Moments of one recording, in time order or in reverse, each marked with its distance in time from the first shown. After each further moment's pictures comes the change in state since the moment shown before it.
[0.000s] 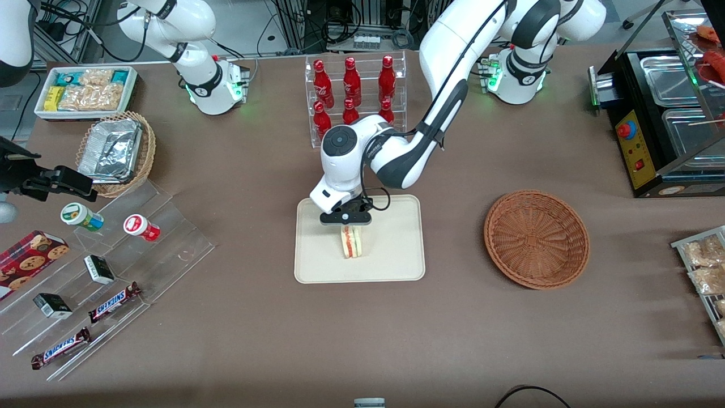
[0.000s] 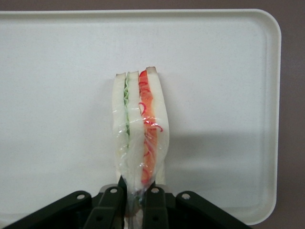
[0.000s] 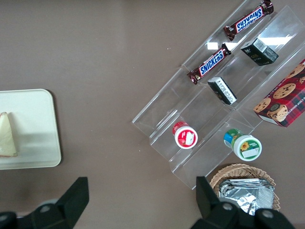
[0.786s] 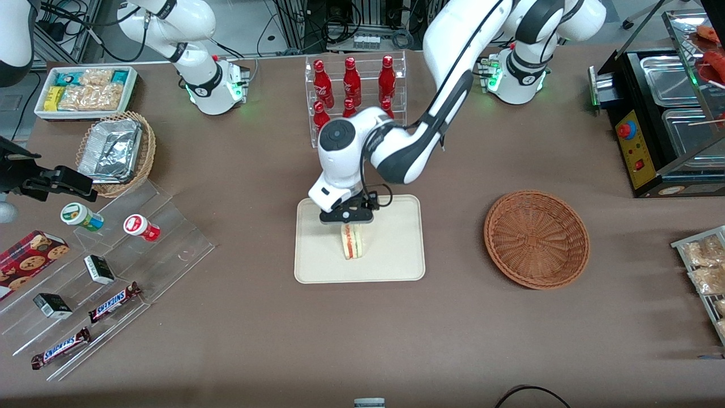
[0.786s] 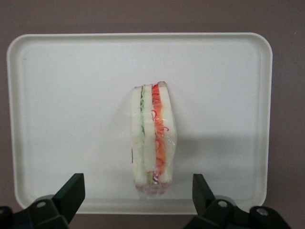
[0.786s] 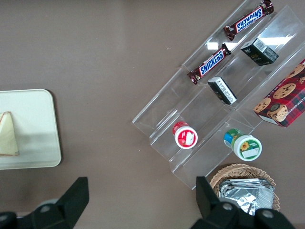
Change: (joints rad) arm 0.002 -0.078 0.016 0.052 0.002 -0.166 0.002
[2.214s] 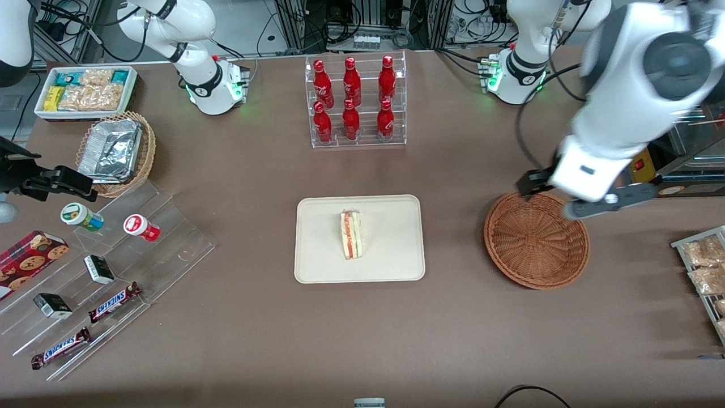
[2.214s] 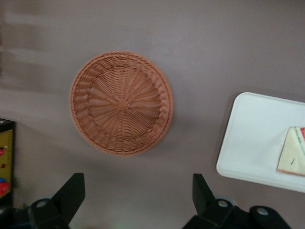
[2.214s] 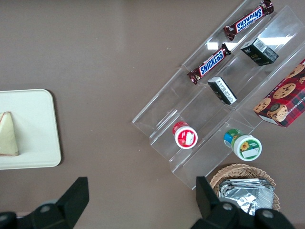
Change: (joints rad) arm 0.588 -0.572 0.019 -0.146 -0.057 -0.539 0.484
